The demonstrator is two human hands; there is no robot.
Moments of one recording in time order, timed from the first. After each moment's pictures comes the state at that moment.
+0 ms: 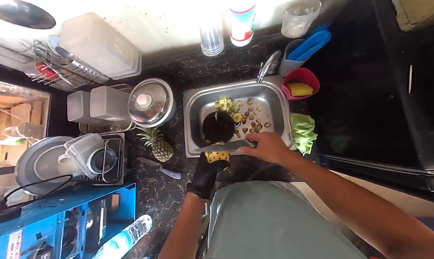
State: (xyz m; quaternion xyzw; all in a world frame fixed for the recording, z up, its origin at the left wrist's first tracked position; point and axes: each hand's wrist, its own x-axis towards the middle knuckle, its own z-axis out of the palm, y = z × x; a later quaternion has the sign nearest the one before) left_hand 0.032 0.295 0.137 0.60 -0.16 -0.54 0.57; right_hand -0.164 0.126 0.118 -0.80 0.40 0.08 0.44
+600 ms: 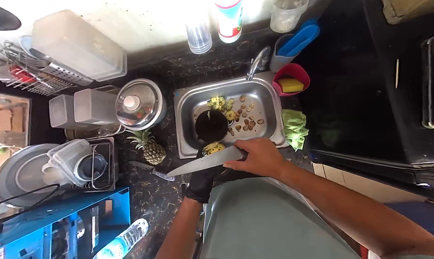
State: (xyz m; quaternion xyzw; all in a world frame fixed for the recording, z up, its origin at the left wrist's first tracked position) left_hand 0.017 0.307 0.122 0.59 -0.23 -0.50 0.59; right_hand -0.164 0.157 0.152 -0.86 0.35 -0.05 0.36
